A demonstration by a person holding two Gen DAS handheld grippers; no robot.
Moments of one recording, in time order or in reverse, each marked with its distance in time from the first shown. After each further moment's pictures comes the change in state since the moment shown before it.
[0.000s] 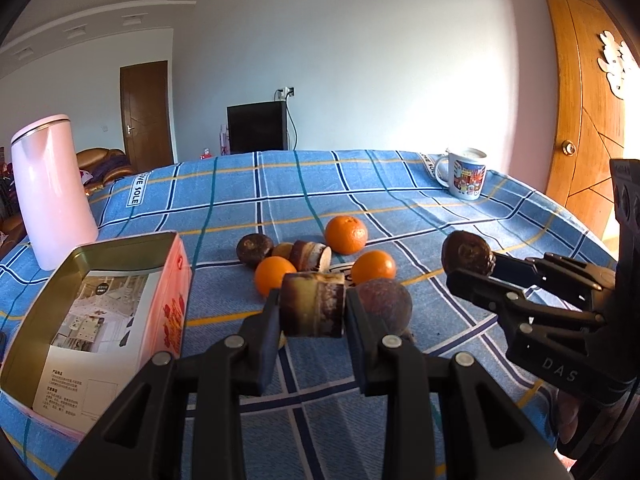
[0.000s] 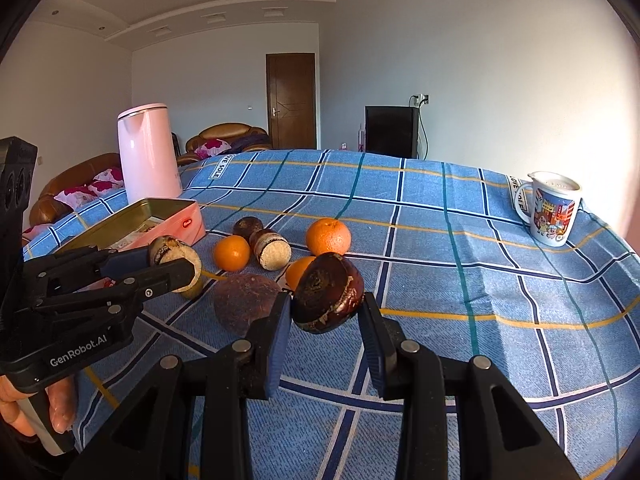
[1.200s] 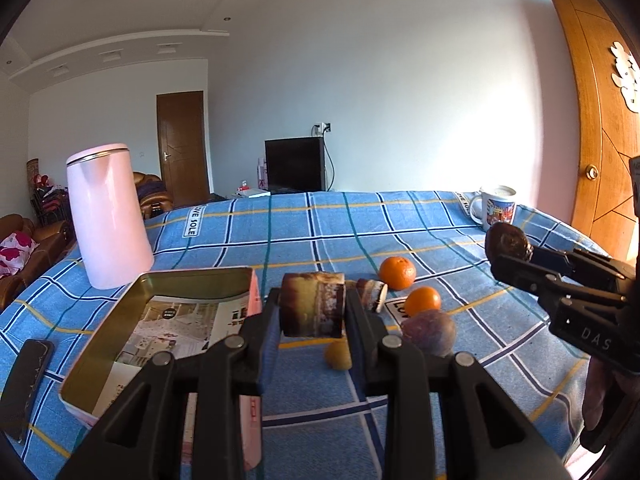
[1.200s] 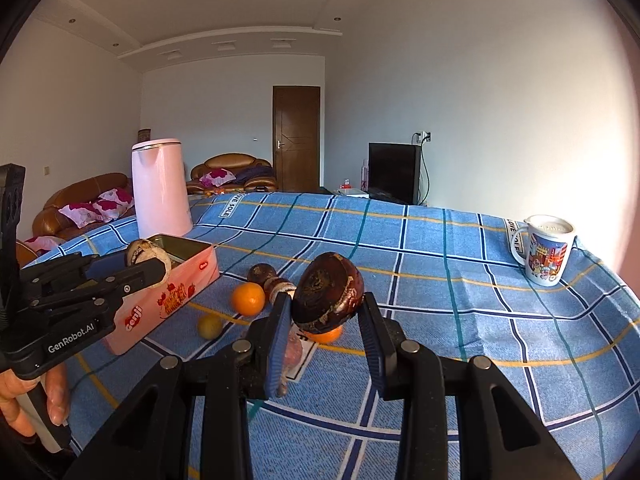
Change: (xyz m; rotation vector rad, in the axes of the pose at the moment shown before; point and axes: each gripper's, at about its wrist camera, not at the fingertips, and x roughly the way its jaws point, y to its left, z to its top) left arm -0.040 0.036 0.008 -0.031 -0.126 0.135; right arm -0.025 0.015 0.022 -0.030 -0.129 0.010
